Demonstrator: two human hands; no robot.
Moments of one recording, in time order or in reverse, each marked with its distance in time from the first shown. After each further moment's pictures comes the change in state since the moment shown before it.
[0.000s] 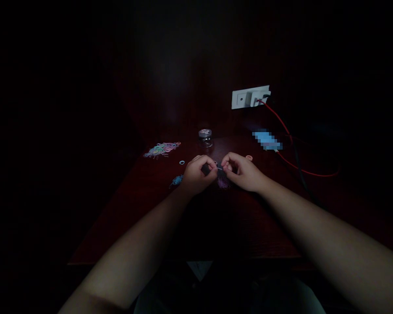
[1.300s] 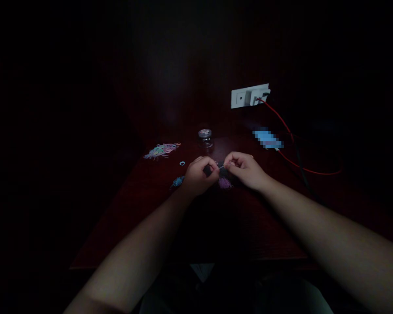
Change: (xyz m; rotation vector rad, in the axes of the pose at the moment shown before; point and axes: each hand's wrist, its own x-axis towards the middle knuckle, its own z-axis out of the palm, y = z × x) left_hand 0.000 -0.003 0.001 -0.005 -0.042 -0.011; right_hand 0.005 -0.001 0.004 0.271 0.088 0.161
